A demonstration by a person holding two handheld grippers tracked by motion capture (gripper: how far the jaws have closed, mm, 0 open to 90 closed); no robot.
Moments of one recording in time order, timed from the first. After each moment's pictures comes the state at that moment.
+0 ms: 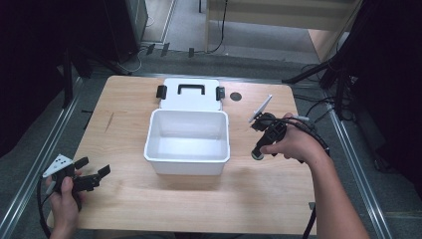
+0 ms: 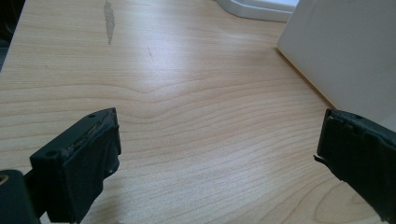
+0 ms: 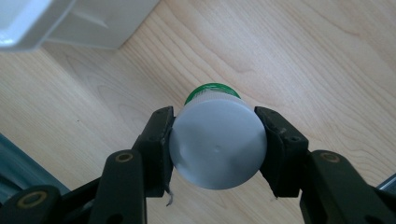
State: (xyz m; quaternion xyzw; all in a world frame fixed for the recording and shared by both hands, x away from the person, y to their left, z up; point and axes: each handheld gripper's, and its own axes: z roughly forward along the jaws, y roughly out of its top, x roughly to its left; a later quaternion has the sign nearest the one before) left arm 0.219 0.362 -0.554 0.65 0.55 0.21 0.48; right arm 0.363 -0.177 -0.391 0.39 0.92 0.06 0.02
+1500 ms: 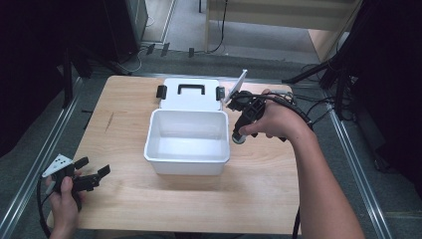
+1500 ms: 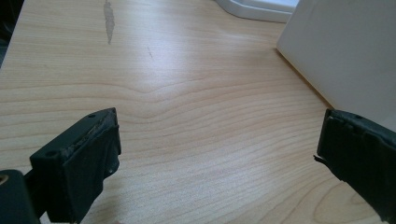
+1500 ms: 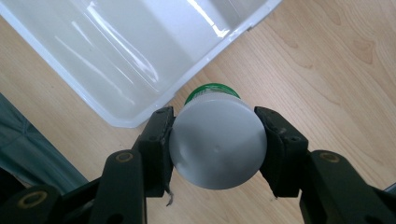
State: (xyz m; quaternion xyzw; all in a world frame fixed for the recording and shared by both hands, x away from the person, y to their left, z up) left arm 0.220 0.363 -0.554 0.65 0.55 0.21 0.48; right arm 0.376 -0.110 -0.334 0.34 0.94 0.06 0.02
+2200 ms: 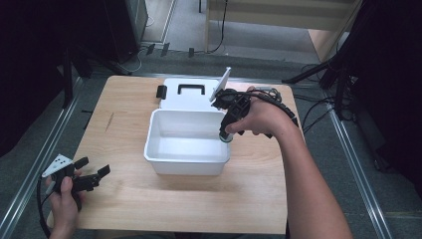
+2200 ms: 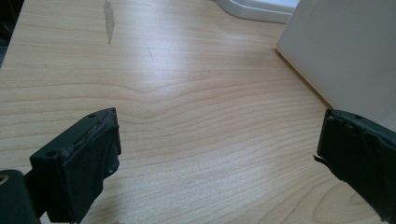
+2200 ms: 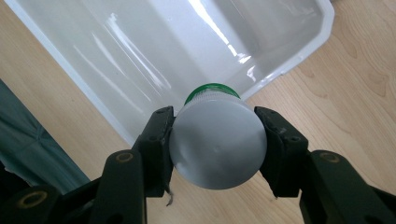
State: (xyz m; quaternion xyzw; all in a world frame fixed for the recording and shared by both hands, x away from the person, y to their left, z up) left arm 0.220 0.363 -0.554 0.65 0.55 0.20 0.48; right arm 0.377 -0.076 -0.332 0.31 0.95 0.07 0.01
